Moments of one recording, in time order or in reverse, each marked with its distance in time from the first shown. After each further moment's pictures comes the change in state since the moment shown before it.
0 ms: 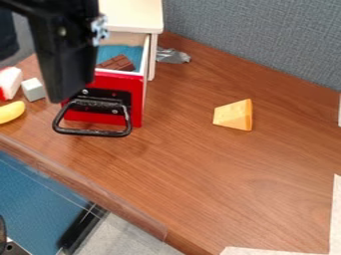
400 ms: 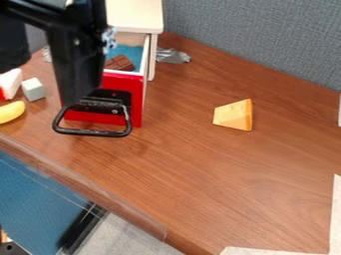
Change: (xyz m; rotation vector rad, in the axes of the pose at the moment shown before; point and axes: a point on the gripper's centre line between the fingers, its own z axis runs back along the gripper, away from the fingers) arm 0.016 0.009 -0.021 -0.009 0.027 0.026
